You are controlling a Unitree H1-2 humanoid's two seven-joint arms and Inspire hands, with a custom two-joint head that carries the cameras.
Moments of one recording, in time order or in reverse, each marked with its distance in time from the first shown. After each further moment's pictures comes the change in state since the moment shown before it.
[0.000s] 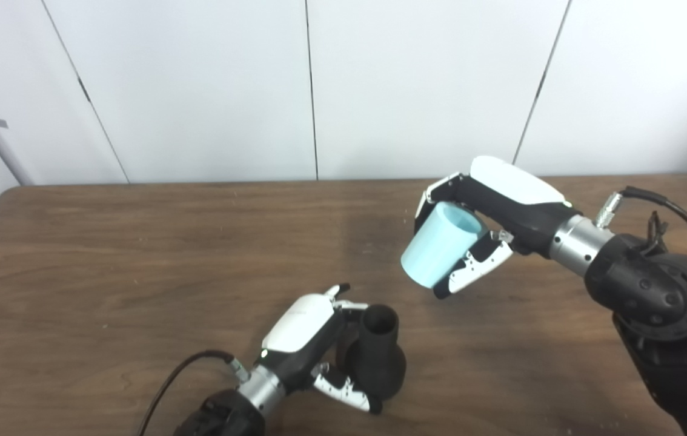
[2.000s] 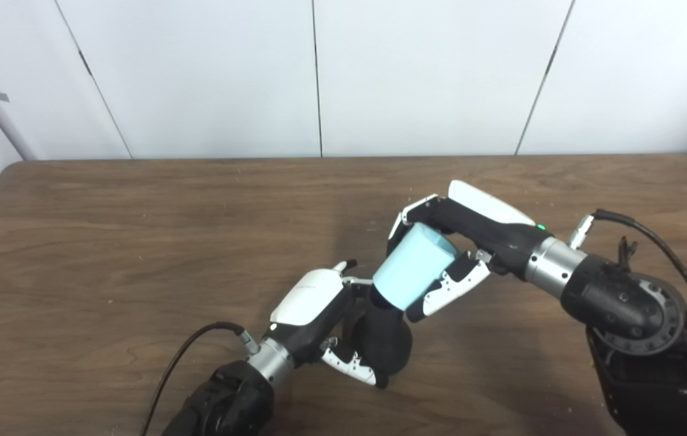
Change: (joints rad) left arm -0.017 -0.007 -0.015 -0.012 0.019 0.043 -0.017; right arm 0.109 0.177 -0.051 -0.008 -0.003 0.002 0.134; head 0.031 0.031
